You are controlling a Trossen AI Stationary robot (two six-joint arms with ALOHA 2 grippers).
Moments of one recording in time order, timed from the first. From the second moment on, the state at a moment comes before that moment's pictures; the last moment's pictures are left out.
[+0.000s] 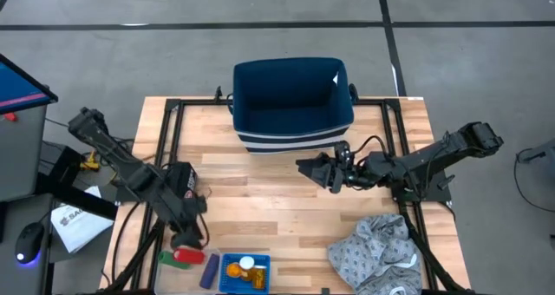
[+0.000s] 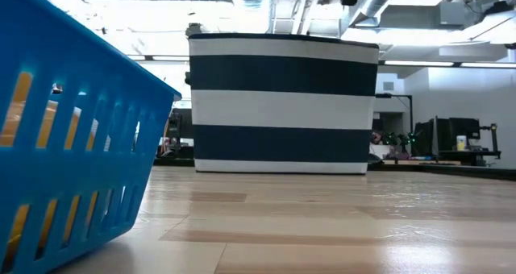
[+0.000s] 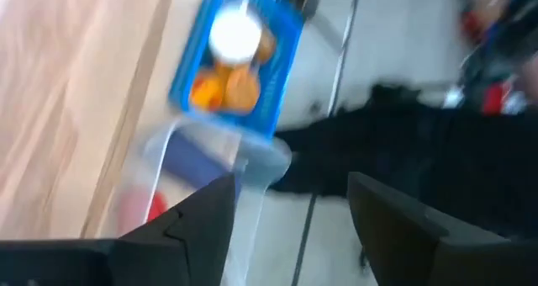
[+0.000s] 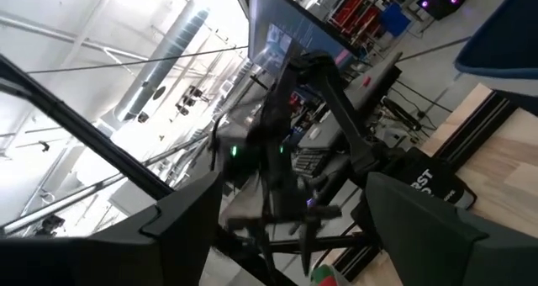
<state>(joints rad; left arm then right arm) -0.70 1.00 0.80 -0.50 0.11 -1.20 0.29 1.27 0.73 0.76 0.39 0.86</state>
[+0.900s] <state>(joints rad) -0.47 0.77 0.80 -0.18 -0.13 -0.85 0.33 1.13 0.80 0.53 0.13 0.89</state>
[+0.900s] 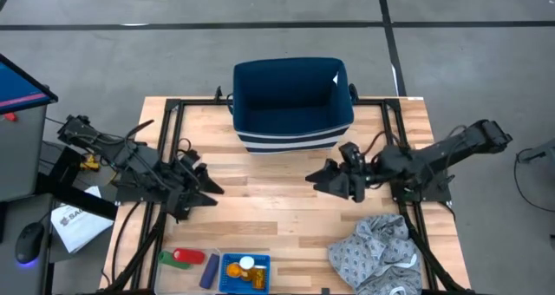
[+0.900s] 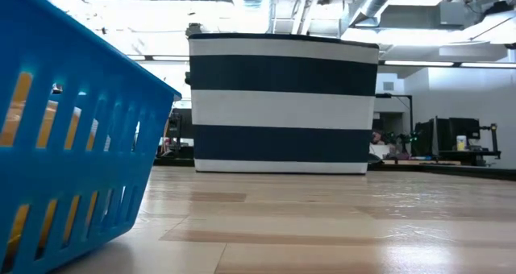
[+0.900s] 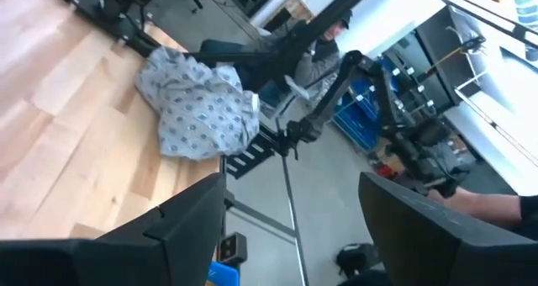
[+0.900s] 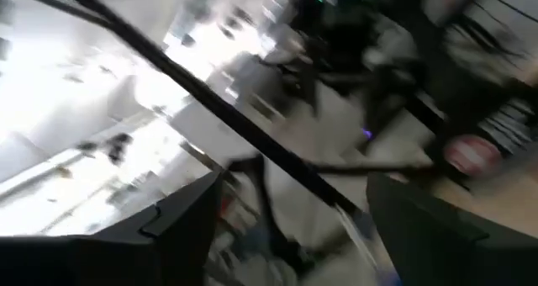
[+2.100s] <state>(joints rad) -0.46 0.79 0.80 -0.18 -0.08 -0.85 0.50 1.67 1.62 -1.43 -0.26 0.51</state>
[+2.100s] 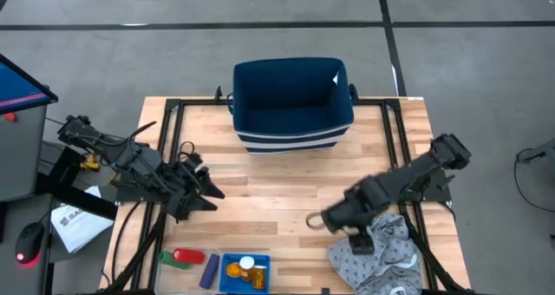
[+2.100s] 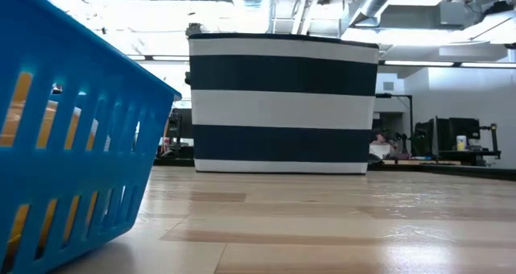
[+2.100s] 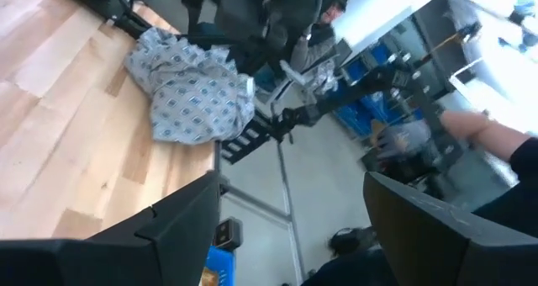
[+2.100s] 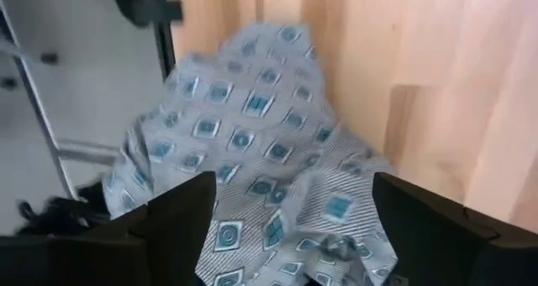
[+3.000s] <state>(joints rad) -0.46 1.03 0.80 0.19 -0.11 -0.94 0.95 1.67 1.27 -0.85 -0.51 1.02</state>
